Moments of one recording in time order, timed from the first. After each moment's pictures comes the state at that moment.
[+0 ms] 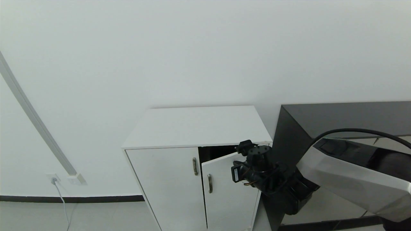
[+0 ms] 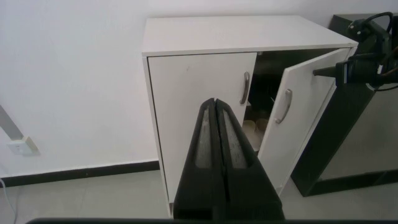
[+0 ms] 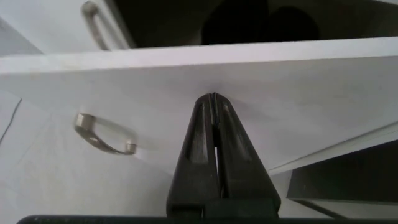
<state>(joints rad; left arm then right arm) 0.00 0.00 0.00 0.00 -0.06 -0.01 0.65 2.39 -1.10 -0.93 -0.18 0.13</state>
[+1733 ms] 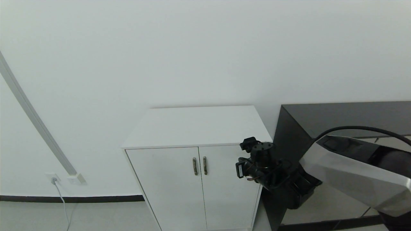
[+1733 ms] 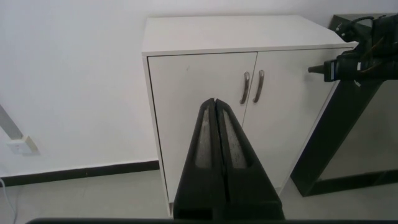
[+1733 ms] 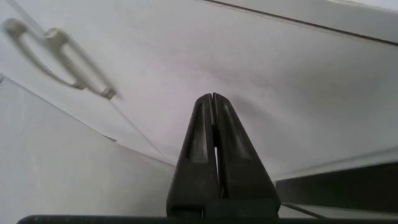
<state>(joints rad) 0.00 0.00 0.00 0.00 -0.06 -0.02 0.61 2.38 -1.10 -0.92 -0.21 0.10</state>
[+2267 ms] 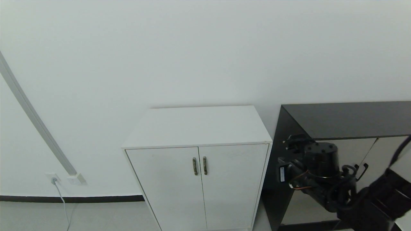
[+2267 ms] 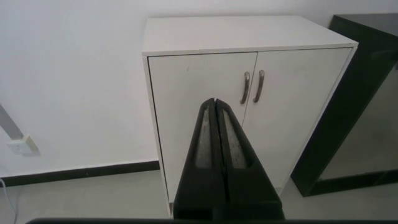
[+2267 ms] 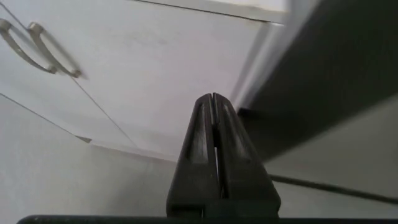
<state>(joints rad) 0.00 0.00 0.00 0.00 -0.06 -0.01 0.55 1.93 -0.56 -1.03 -0.37 0.09</state>
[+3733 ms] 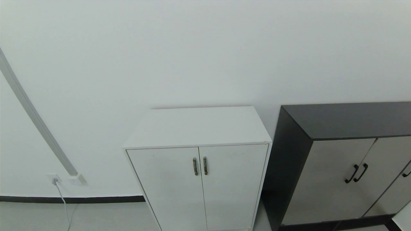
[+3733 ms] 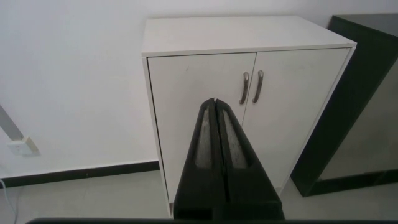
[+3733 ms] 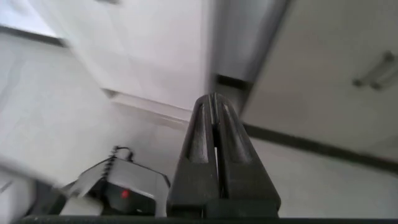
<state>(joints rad) 0.00 0.00 0.00 0.00 -0.06 -0.01 0.43 0.51 -0.07 -0.03 -0.05 -0.01</state>
